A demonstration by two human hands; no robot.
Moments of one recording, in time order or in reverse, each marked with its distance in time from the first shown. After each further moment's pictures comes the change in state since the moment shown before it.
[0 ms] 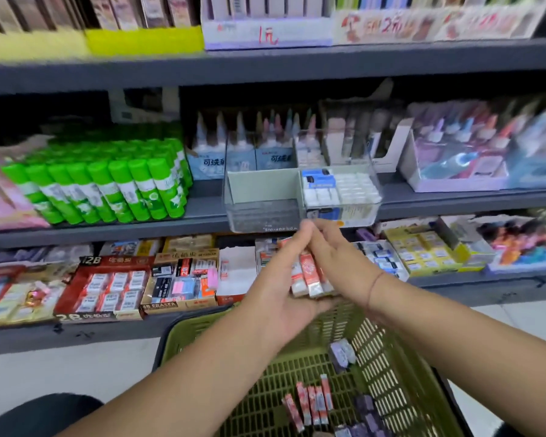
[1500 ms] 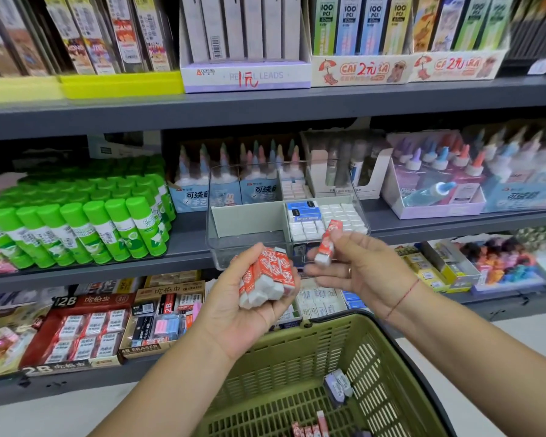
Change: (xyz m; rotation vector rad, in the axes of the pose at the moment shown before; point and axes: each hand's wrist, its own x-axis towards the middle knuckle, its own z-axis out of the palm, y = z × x) left_hand 0.007 0.052 -0.007 -0.216 0.084 0.079; right_hand 0.026 0.005 -0.049 0.772 0.010 -0.007
